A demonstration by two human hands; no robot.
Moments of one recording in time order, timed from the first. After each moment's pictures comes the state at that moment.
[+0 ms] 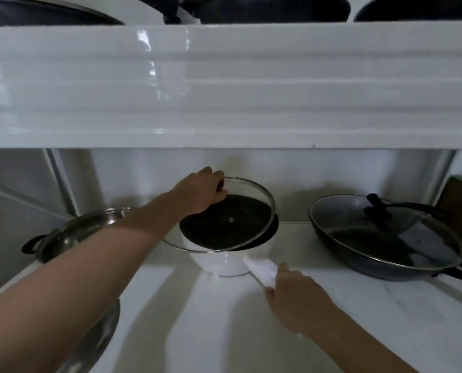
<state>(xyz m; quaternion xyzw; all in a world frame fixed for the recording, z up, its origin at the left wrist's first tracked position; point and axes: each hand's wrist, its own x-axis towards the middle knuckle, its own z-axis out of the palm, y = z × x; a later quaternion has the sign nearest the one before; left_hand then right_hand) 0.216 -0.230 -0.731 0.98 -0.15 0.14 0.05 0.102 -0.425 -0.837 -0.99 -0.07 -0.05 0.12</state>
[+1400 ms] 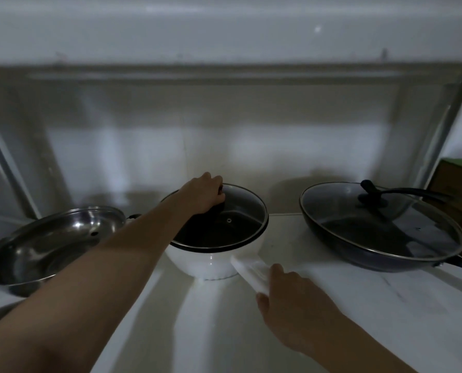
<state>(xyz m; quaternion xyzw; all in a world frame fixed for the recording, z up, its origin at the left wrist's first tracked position) 0.297 -0.256 -0.785 0.98 -0.17 0.10 0.03 0.105 -0.428 -0.836 -0.98 -0.06 -0.05 0.15</state>
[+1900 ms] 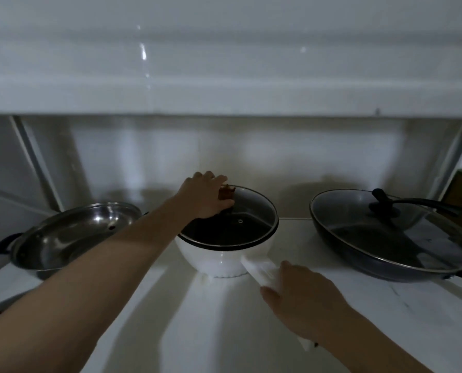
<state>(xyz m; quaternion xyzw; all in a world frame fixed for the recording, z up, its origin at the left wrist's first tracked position) 0.257 -0.240 -0.768 0.98 -0.13 0.12 -0.01 0.108 -0.430 -0.822 -0.99 -0.08 -0.02 0.13</state>
